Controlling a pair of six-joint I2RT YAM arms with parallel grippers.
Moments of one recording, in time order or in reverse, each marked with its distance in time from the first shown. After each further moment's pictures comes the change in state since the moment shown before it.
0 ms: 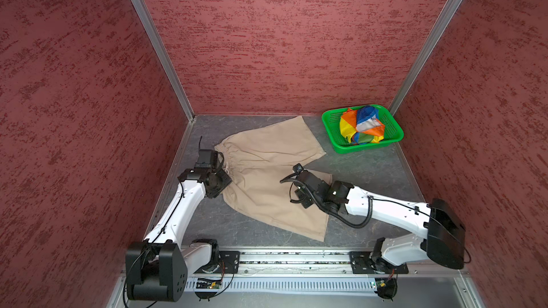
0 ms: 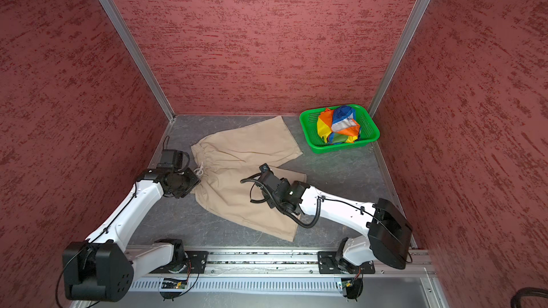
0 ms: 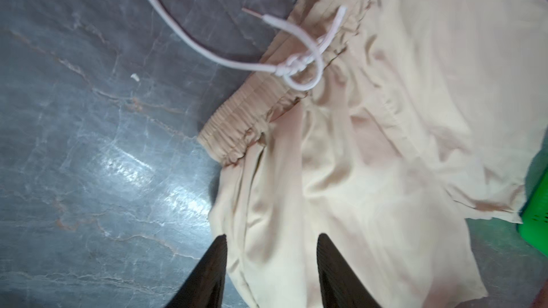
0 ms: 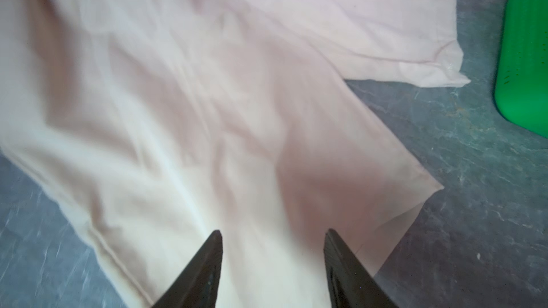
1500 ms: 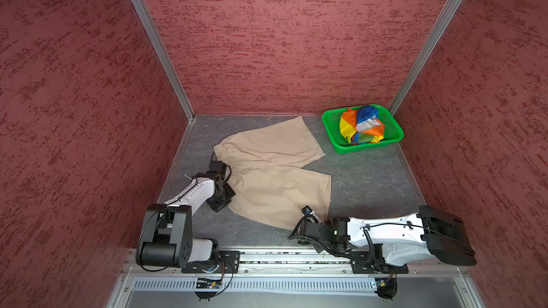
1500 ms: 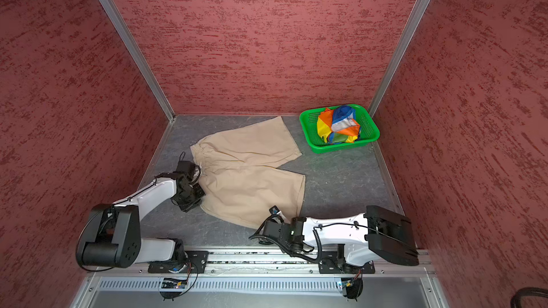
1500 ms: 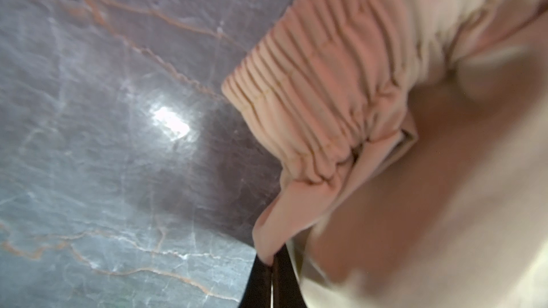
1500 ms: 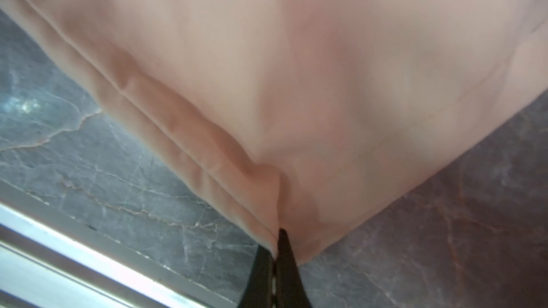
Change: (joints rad) left arm -0.016 0.232 -0.119 0.101 -0.006 0.031; right arm 0.297 -0.040 -0.323 -0.039 -0.086 0.360
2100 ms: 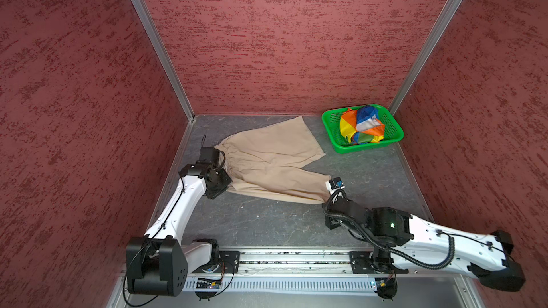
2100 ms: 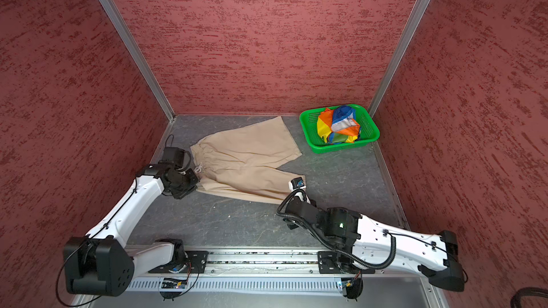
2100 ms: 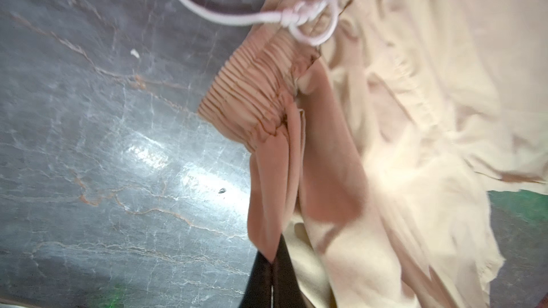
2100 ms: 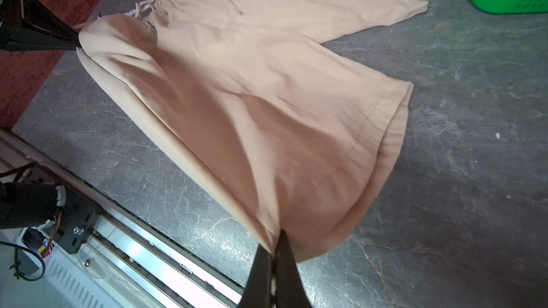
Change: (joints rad) left arm 0.016 -0.203 0.269 -0.244 0.027 0.045; right arm -0.108 -0.496 0.159 -0.137 0.198 0.056
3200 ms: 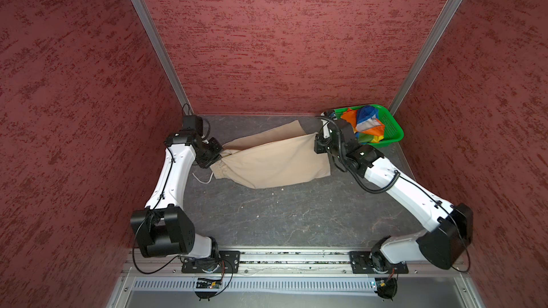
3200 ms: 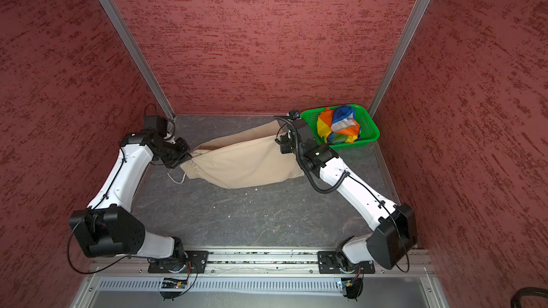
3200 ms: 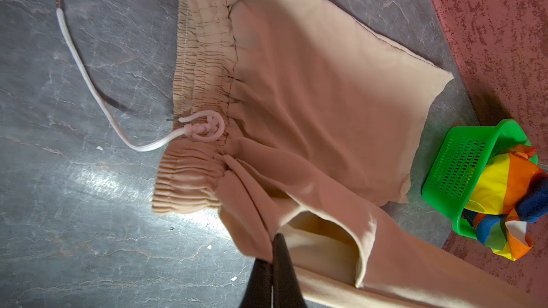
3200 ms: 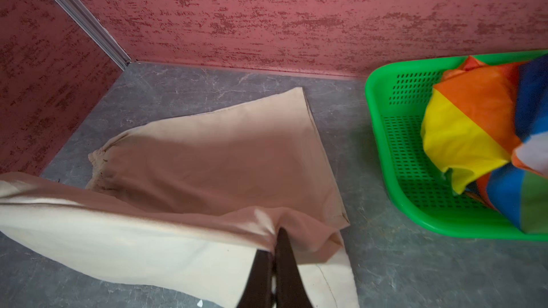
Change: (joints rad) left arm 0.166 0.289 0.449 -0.100 0.186 0.107; right arm -0.687 0.602 0.541 0.374 -0.279 -0.498
